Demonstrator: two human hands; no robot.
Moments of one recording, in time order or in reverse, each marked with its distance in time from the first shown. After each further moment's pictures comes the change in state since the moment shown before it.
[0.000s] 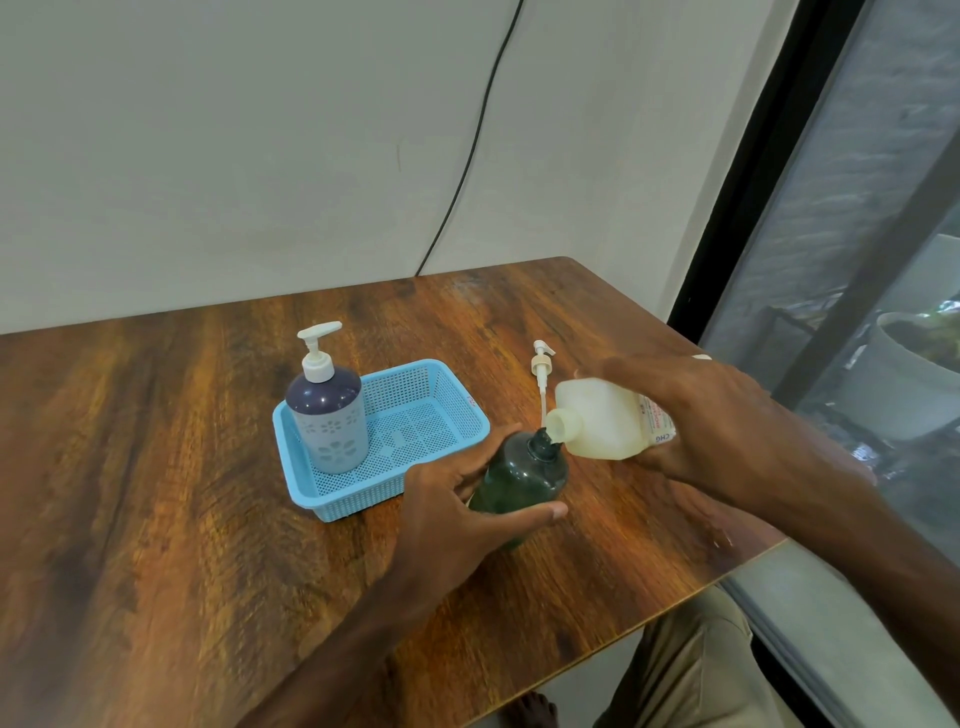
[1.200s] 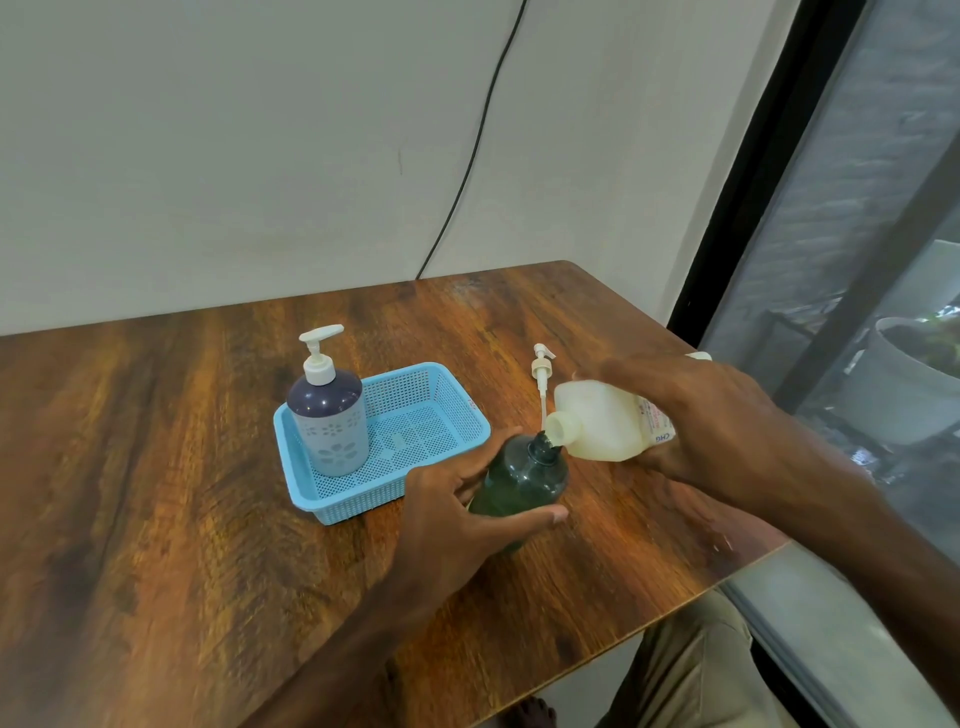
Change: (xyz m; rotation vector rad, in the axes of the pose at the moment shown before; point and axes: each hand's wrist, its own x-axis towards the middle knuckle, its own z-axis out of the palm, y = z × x) left_hand -0.001 0.004 -0.001 -0.035 -0.004 -0.054; right_hand 0.003 -0.005 -0.004 -0.024 0.020 -0.045
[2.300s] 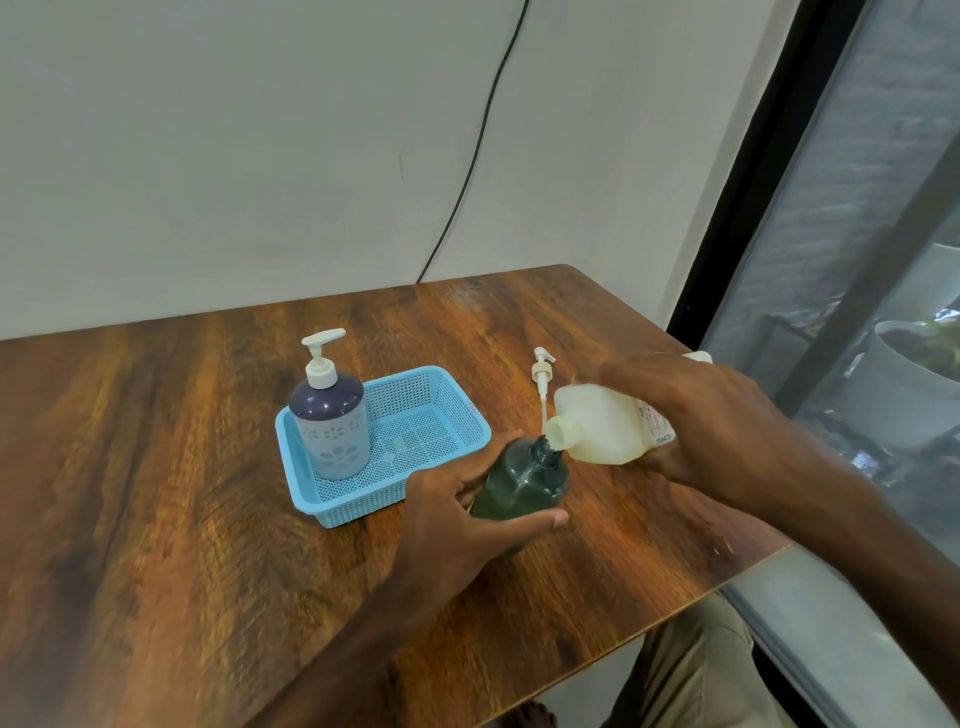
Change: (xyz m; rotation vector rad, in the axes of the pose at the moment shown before) left_hand 0.000 0.001 0.000 0.003 0.015 0.023; right_hand 0.000 -0.001 0.000 -0.022 0.034 -0.038
